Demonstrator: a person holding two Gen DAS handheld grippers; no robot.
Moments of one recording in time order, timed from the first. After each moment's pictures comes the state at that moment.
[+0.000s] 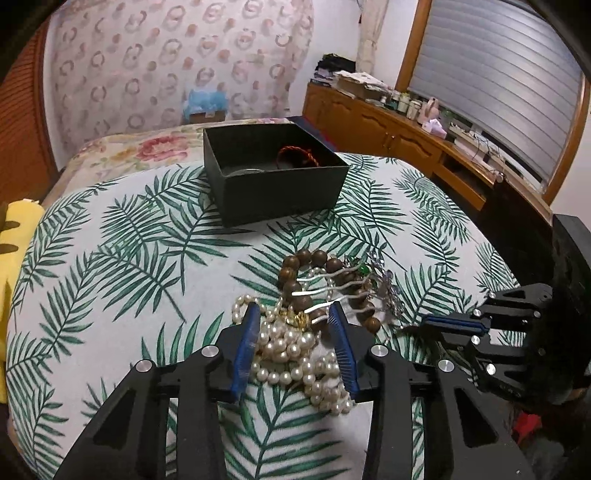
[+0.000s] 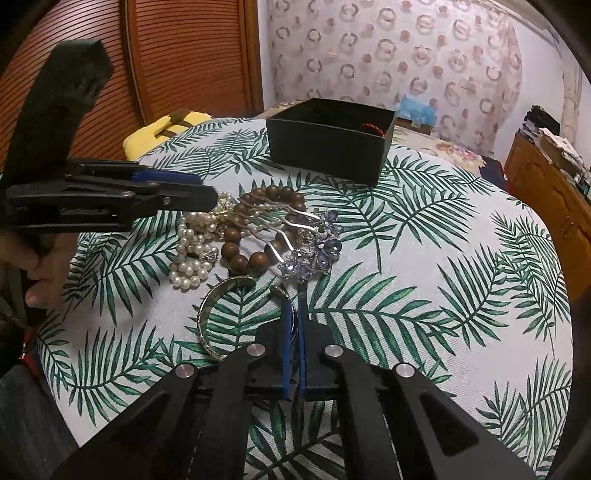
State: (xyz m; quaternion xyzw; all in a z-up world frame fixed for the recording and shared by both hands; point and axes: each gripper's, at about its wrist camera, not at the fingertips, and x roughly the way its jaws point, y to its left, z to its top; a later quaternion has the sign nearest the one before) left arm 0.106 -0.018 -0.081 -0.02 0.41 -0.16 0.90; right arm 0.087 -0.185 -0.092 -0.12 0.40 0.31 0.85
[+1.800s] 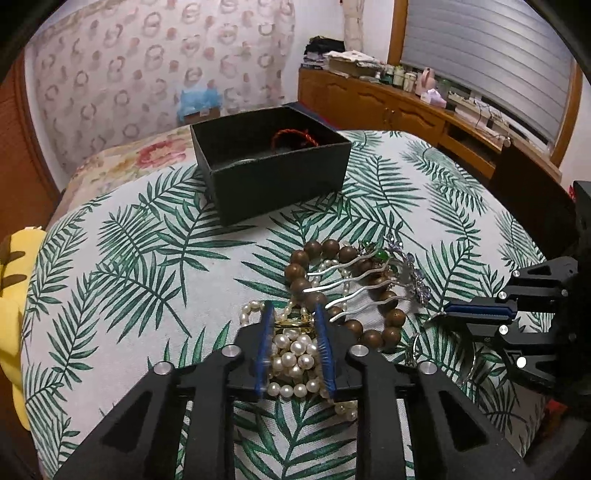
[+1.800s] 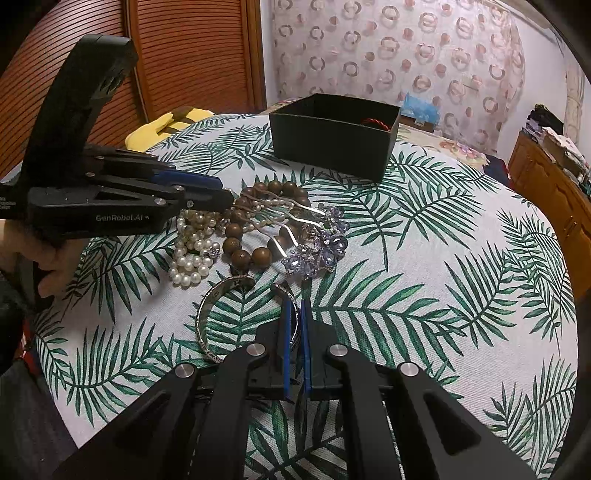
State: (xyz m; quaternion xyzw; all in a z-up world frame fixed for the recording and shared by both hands) left arm 0.118 -0.026 -0.090 0.04 0.42 -0.15 0.89; right arm 0.091 -0.182 -0.097 -0.12 0.41 0.31 0.85
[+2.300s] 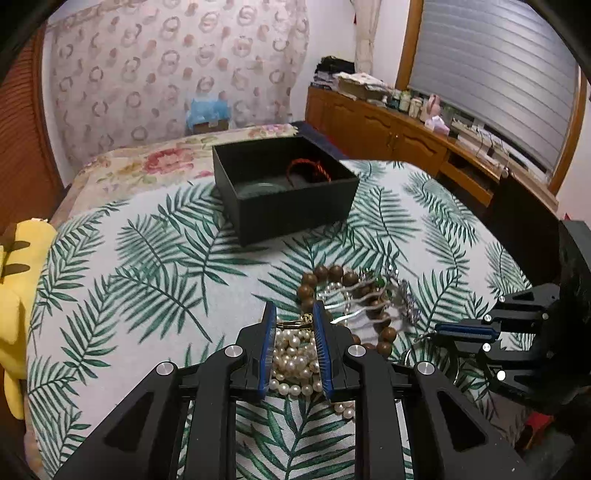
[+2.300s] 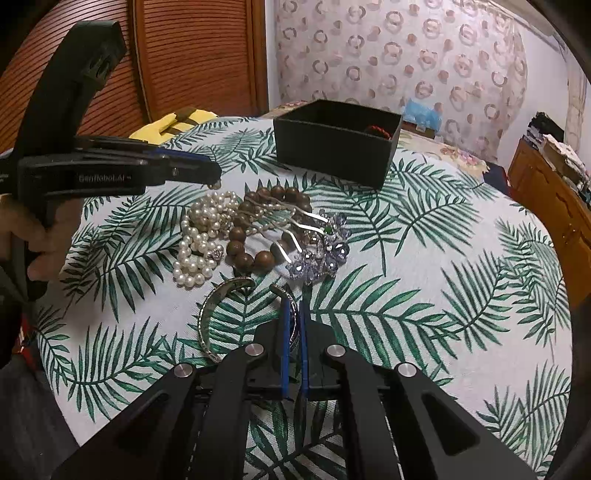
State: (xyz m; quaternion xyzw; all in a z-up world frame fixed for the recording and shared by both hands) left arm 0.107 -0.008 -0.065 0.01 0.39 -0.15 0.91; right arm 0.085 -0.184 -0.091 -0.13 0.40 0.31 0.85
